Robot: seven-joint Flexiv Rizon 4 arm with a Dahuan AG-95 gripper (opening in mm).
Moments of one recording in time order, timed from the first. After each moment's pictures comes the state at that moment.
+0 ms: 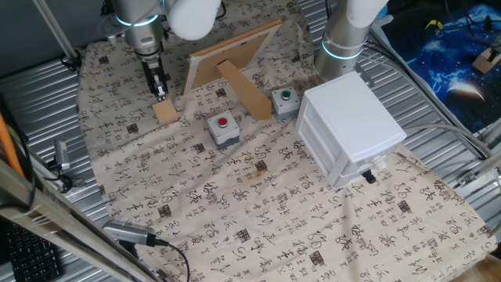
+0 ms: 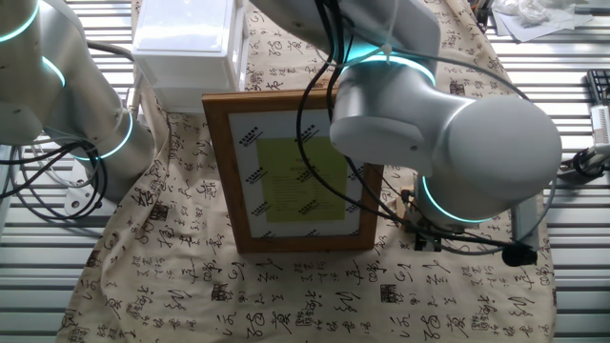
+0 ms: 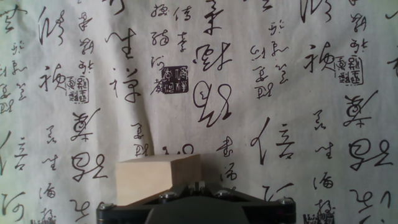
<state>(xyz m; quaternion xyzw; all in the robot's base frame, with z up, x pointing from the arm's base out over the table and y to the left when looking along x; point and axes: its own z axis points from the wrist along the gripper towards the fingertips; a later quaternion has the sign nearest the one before) 0.561 -0.137 0.050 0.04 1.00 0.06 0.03</state>
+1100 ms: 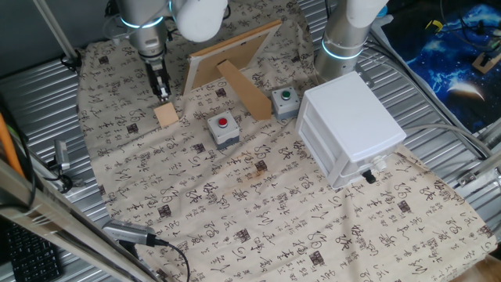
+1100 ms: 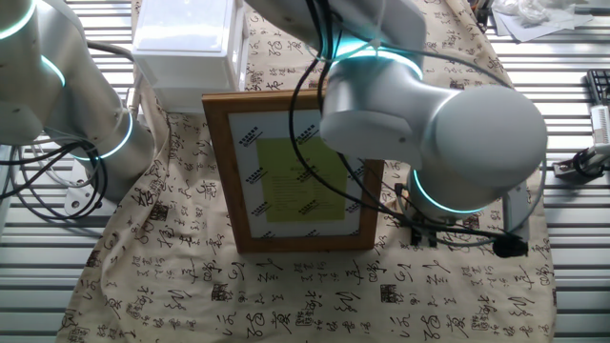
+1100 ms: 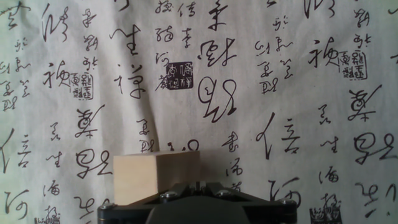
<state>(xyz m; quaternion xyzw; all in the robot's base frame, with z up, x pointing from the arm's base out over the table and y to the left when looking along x) 0.555 -0.128 0.050 0.04 1.00 0.05 0.03</state>
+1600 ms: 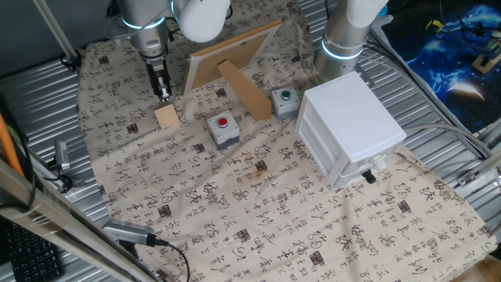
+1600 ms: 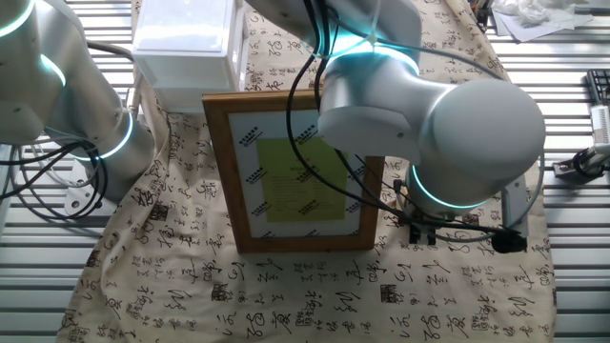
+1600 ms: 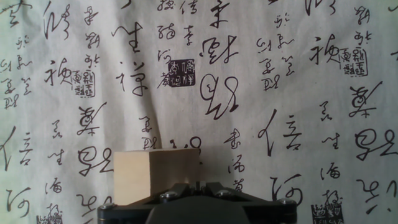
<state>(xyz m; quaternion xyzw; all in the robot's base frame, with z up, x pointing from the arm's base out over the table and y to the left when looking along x) 0.555 -0.127 0.051 0.04 1.00 0.05 0.03</state>
